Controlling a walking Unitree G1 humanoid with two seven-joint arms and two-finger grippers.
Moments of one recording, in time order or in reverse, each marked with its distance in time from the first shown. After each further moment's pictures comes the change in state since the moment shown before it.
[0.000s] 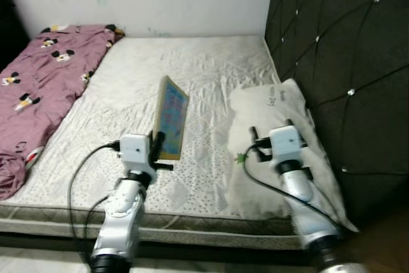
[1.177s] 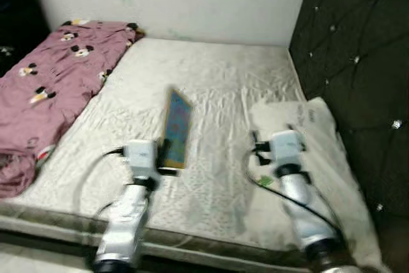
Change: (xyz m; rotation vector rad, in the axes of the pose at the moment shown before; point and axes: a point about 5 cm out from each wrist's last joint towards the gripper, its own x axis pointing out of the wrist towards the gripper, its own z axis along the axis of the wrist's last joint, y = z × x) left arm -0.008 0.009 -0.010 -0.027 0.061 0.066; right arm -0.002 0.020 0.000 0.033 0.005 0.046
